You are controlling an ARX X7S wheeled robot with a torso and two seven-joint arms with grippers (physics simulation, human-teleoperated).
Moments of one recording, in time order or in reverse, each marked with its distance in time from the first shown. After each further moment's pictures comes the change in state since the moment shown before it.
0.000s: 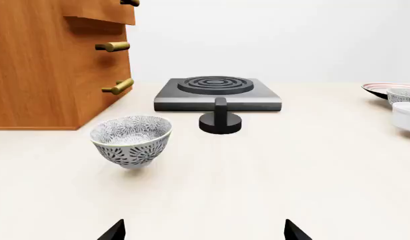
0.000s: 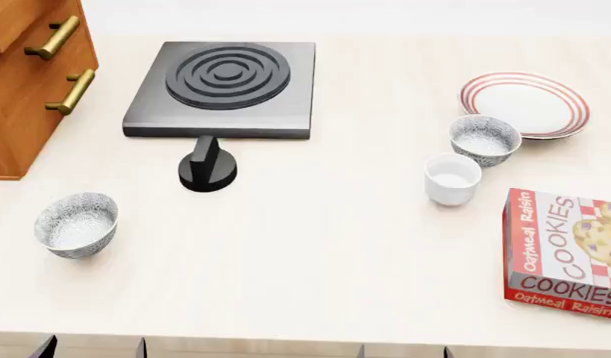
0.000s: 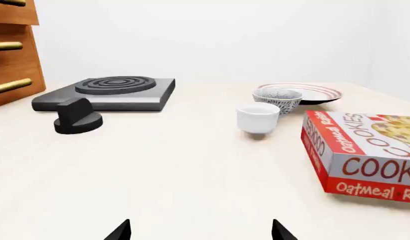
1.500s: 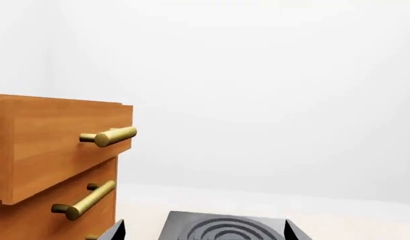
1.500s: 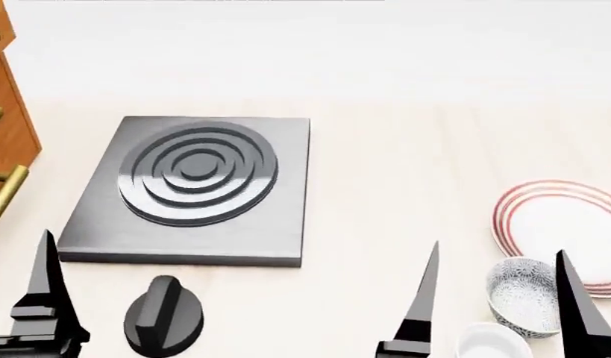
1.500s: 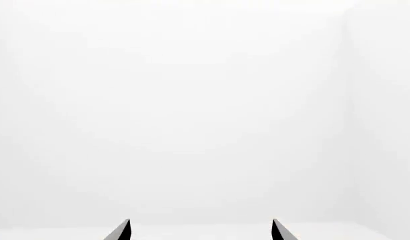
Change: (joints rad) left arm -0.035 -0.162 -0.015 0.605 -0.223 -0.324 -0.147; right arm -0.046 0.187 0.017 -0.633 0.140 0.140 0.155
